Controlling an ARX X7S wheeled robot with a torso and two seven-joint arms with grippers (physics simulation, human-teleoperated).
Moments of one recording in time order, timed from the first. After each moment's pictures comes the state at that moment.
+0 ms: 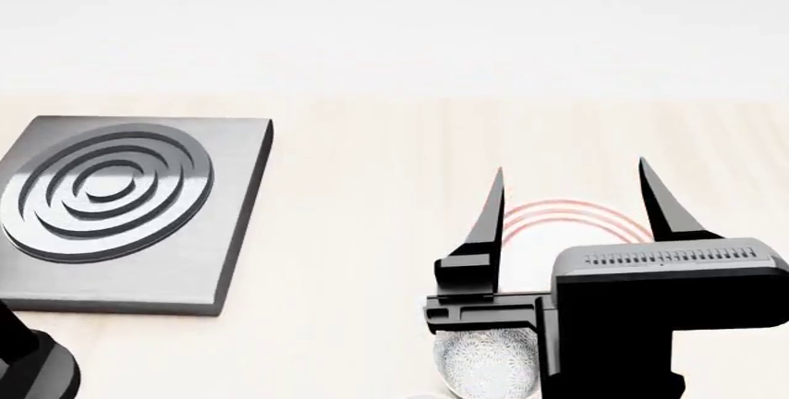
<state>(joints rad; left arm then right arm) -0.32 -0.25 -0.19 -0.17 -0.46 -0.25 -0.30 0.34 0.28 -0.14 -0.69 0.16 0.71 0.23</state>
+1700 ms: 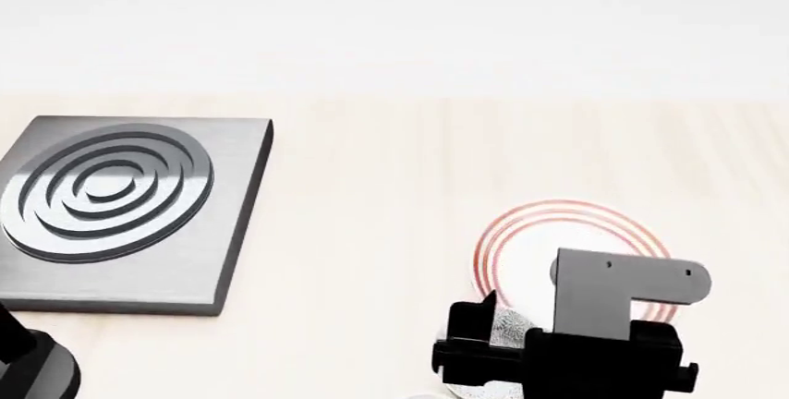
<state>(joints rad) -0.32 -0.27 -0.18 -0.17 -0.49 -0.25 -0.33 0.47 0.14 0.02 -0.36 0.39 1.18 0.29</state>
